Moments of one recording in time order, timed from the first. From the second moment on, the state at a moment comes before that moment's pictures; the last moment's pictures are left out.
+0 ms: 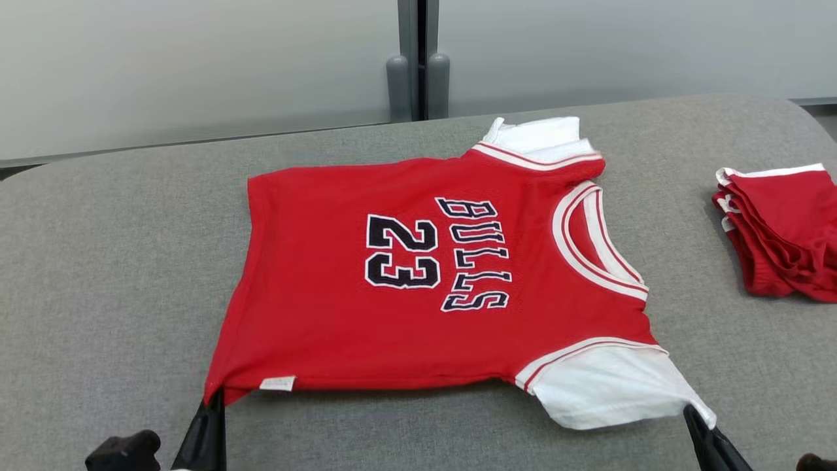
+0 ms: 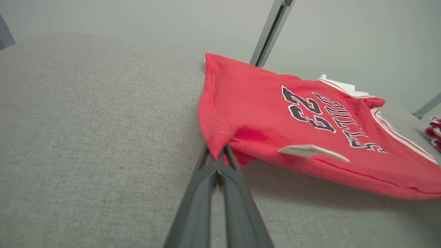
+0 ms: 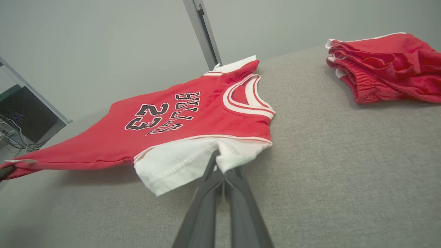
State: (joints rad) left arm 0.13 0.06 0.00 0.09 -0.38 -0.01 -0.06; right arm 0.31 -0.21 0.11 -0.17 0.49 0.13 0.00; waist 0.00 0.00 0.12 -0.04
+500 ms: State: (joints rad) left arm 0.32 0.08 -0.06 -0.22 -0.40 0.06 0.20; right arm 0.42 -0.16 0.04 -0.30 0.50 0.13 0.20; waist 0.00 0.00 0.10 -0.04
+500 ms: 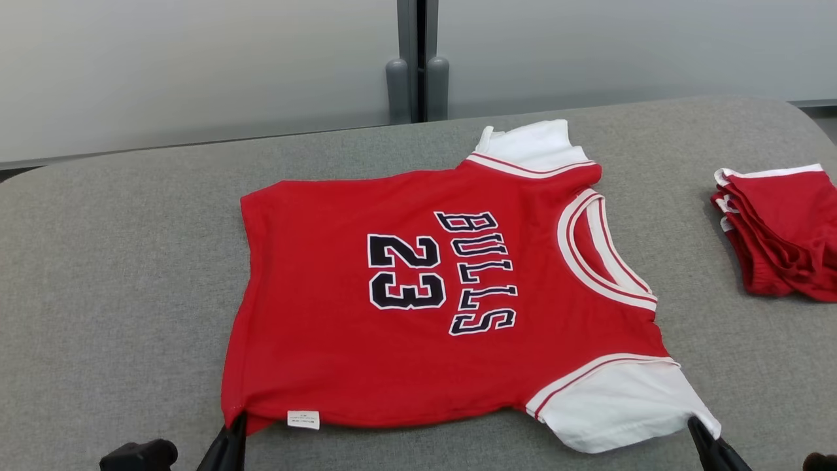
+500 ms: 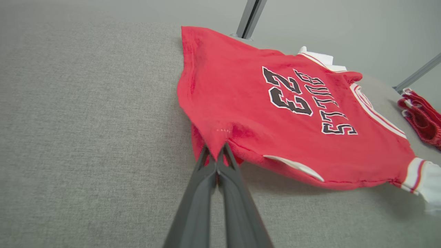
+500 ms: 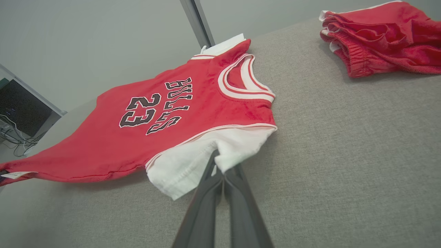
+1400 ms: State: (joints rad) left arm -0.12 0.12 -0.03 0.06 -0.54 -0.03 0.25; right arm -0.33 -0.34 0.27 0.18 0.64 0.13 -0.04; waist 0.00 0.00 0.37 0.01
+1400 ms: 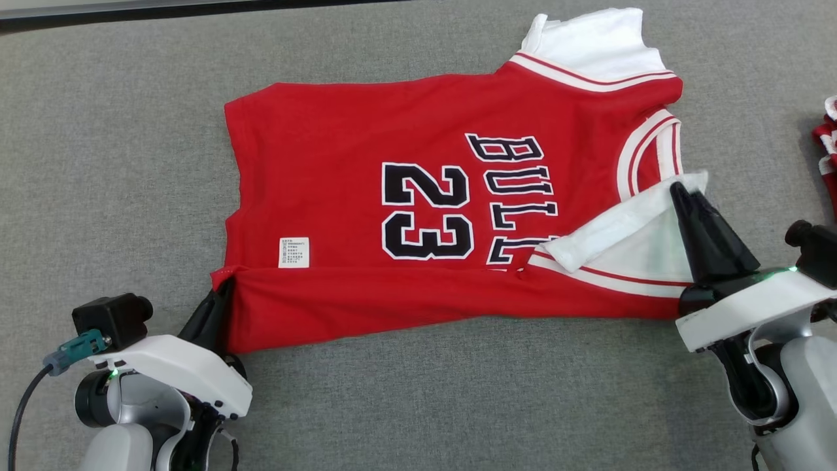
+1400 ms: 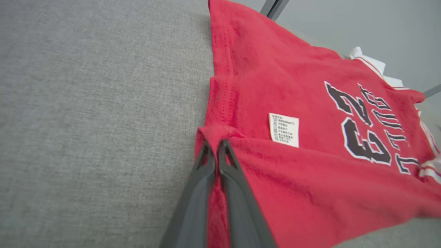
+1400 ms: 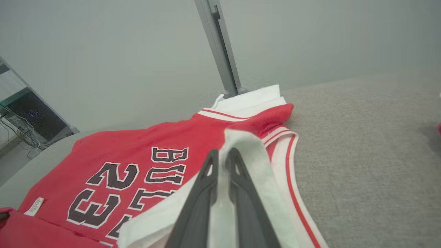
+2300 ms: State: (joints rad) left arm 0.00 0.08 -0.07 0.05 -0.26 0.05 -0.26; right arm 0.02 -0.21 0.05 -0.04 0.27 0.13 -0.20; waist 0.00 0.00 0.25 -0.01
